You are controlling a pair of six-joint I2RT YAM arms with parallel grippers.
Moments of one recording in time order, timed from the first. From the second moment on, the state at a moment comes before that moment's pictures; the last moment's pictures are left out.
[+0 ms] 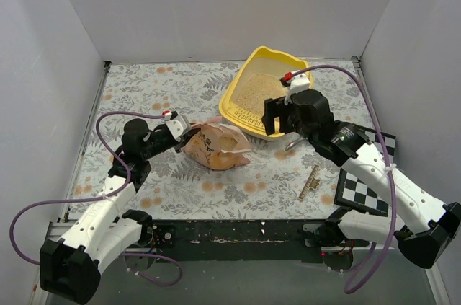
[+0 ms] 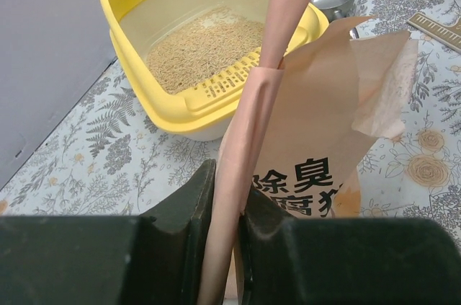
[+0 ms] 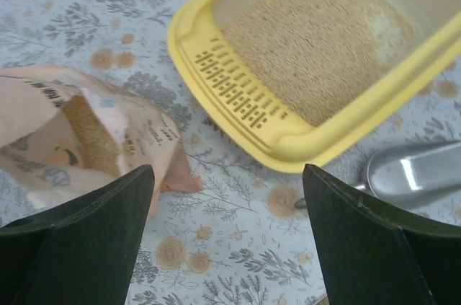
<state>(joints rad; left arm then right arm) -0.31 0.85 0.58 0.16 0.66 0.38 0.78 1.10 1.19 -0.52 0.24 0.21</state>
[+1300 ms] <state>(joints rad) -0.43 0.86 0.57 0.18 0.59 0.36 0.26 1.38 0.76 -0.38 0.04 0.86</state>
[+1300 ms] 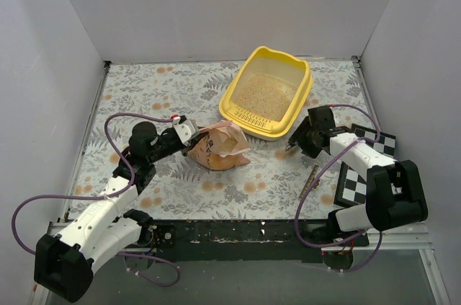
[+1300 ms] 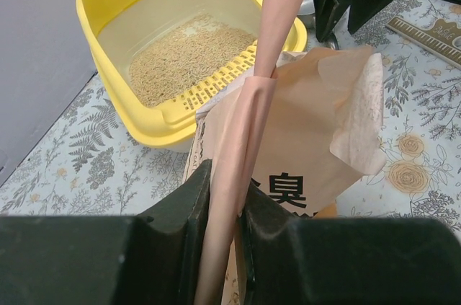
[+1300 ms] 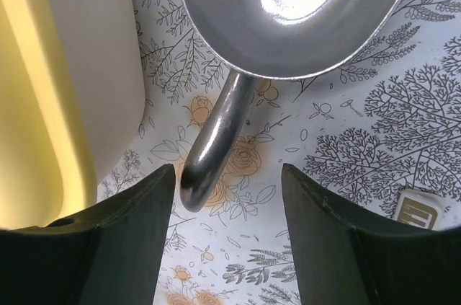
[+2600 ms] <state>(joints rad) -0.45 0.91 0.68 0.07 0.53 0.33 0.44 1.11 1.28 -0.87 0.31 0.30</state>
